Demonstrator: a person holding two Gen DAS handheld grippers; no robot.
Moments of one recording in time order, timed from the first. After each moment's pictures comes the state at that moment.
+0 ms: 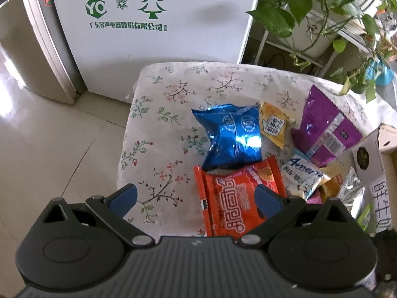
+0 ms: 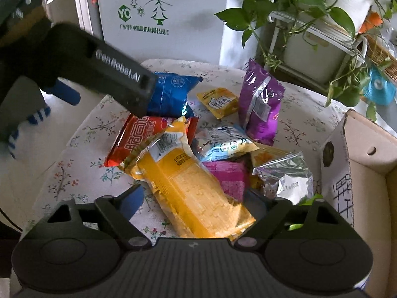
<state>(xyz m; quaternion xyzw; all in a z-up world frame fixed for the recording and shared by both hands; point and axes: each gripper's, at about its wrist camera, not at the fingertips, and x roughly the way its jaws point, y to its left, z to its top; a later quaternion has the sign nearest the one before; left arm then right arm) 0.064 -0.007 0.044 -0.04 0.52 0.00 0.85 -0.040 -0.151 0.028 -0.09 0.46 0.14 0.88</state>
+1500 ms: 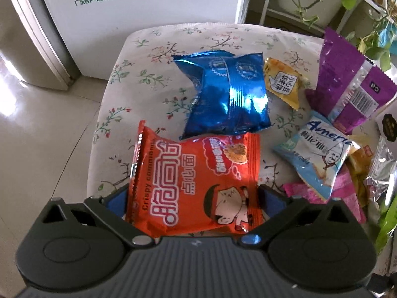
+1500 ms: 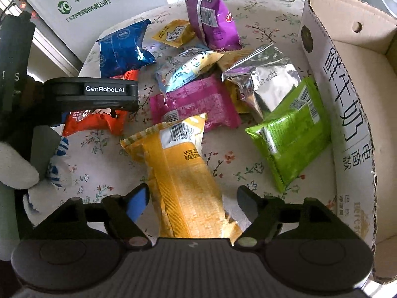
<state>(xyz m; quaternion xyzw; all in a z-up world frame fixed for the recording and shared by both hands) 0.067 -0.033 -0.016 -0.01 0.55 0.01 0.83 -0.051 -0.199 0.007 0.09 0.59 0.07 0.80</state>
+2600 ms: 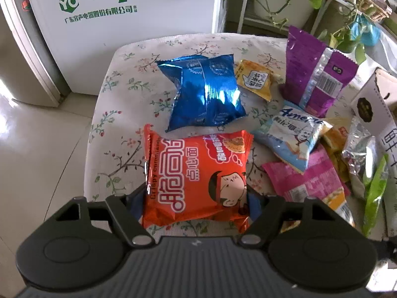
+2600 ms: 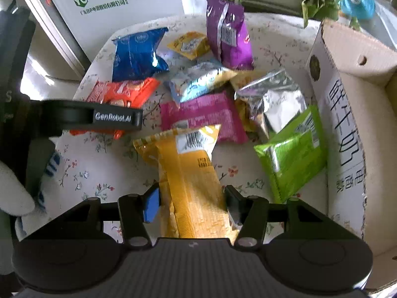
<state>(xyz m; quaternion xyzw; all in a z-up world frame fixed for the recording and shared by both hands) 0.033 -0.035 -0.001 0.01 0.52 -0.04 0.86 -0.056 -0.185 0.014 0.03 0.56 0.08 0.83</state>
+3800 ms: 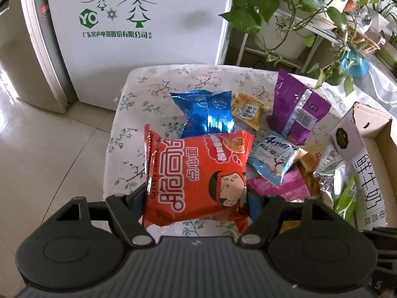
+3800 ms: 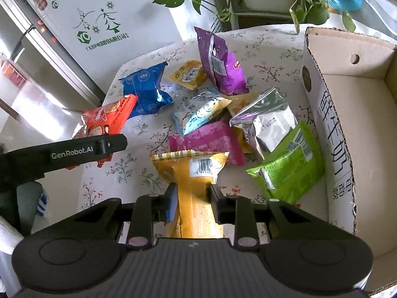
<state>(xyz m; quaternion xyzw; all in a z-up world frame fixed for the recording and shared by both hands) 0.007 -0.019 0.045 -0.03 0.48 -0.03 0.88 -0.057 -0.208 0.037 0.11 0.53 0.10 0.84</state>
